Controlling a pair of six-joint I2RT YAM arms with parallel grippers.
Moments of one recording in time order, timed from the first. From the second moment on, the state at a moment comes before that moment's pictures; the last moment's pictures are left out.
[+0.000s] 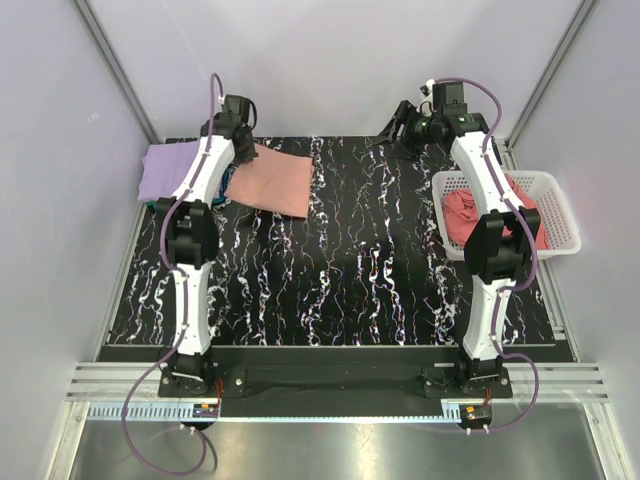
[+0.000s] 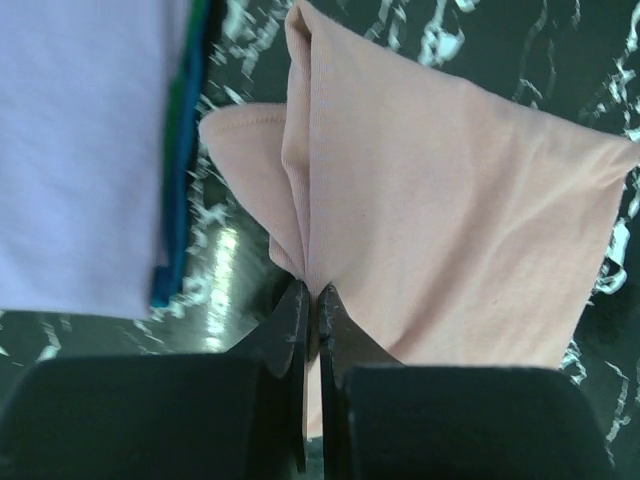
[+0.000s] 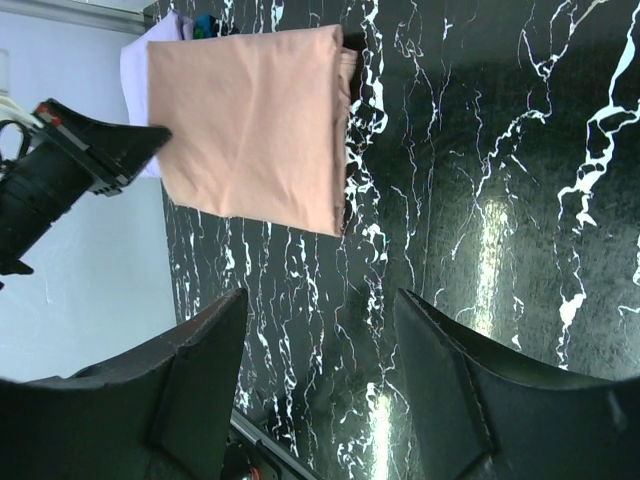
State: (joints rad) left arm -0.16 2.33 2.28 -0.84 -0.19 -0.30; right arm 0.14 2.10 2.13 -0.74 -0.52 0.61
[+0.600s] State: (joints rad) left arm 0.02 2.30 2.40 -0.77 -0.19 -0.13; right arm 0.14 2.22 2.22 -0.73 -0.54 0.63
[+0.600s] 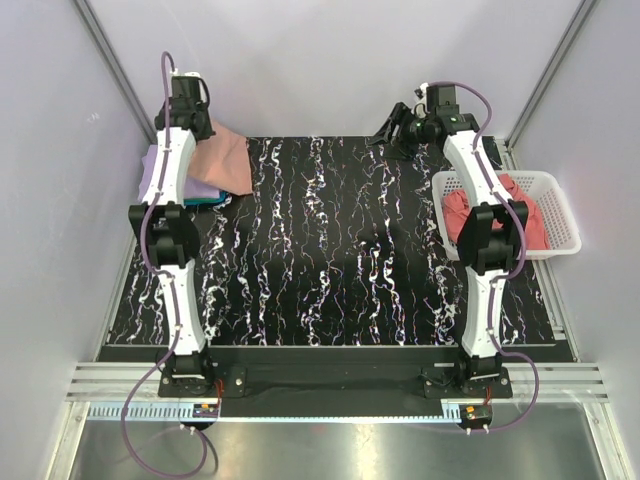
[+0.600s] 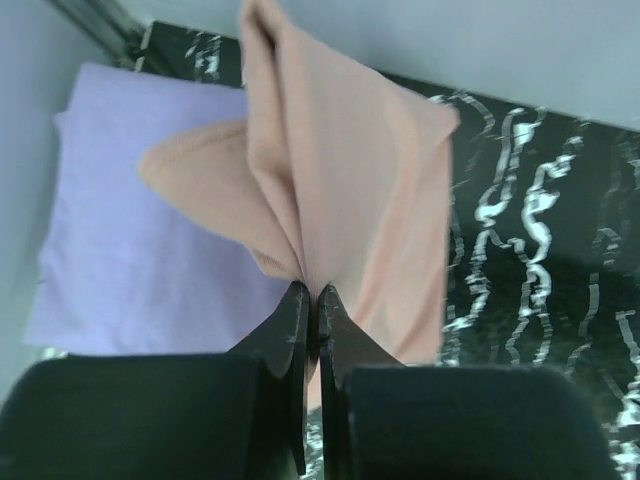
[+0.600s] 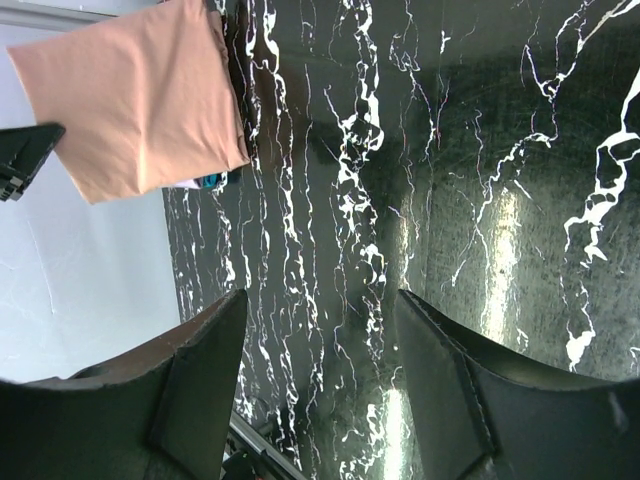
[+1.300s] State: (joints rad) left arm 0.29 2.42 2.31 -0.62 -0.18 -0.10; right arm 0.09 2.38 2.36 -0.73 -0.59 0.66
